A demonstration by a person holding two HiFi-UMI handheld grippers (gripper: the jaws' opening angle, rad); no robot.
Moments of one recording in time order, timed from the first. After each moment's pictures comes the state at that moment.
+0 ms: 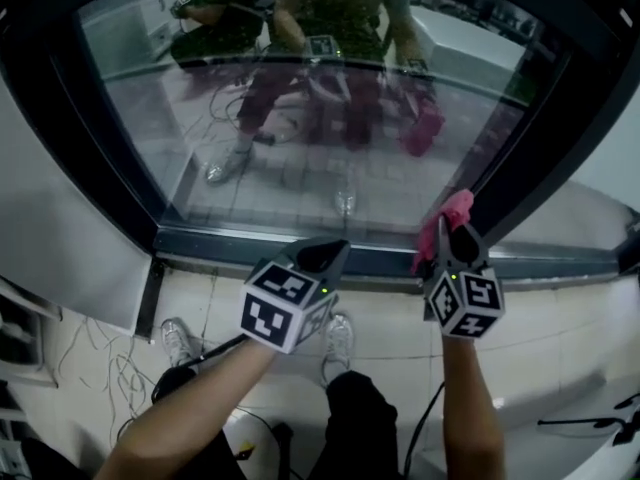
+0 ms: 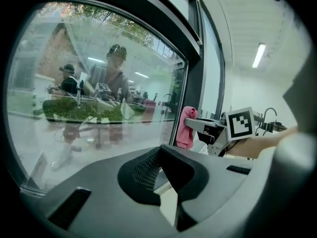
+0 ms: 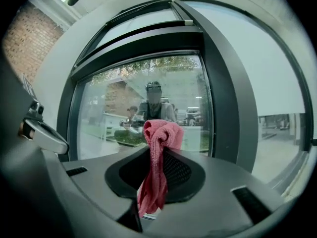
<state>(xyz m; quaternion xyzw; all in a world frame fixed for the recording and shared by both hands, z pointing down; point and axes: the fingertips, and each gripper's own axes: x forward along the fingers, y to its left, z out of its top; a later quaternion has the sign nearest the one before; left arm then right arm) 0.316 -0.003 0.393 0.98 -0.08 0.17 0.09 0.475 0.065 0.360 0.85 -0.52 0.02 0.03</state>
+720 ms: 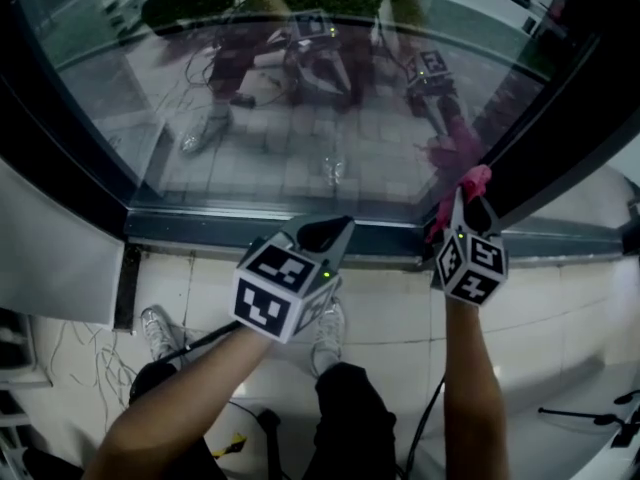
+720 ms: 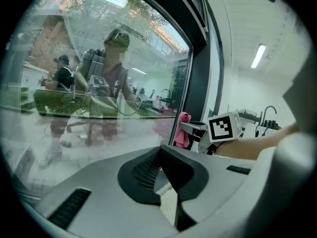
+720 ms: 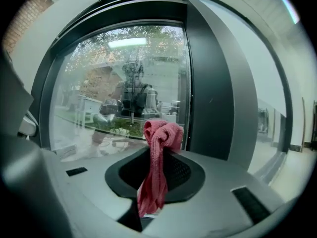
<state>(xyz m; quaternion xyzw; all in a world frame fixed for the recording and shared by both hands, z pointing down) 0.367 -0.012 0.442 0.98 -0.05 0.18 0.10 0.569 0.062 0.435 0.90 -0.42 0.06 0.08</state>
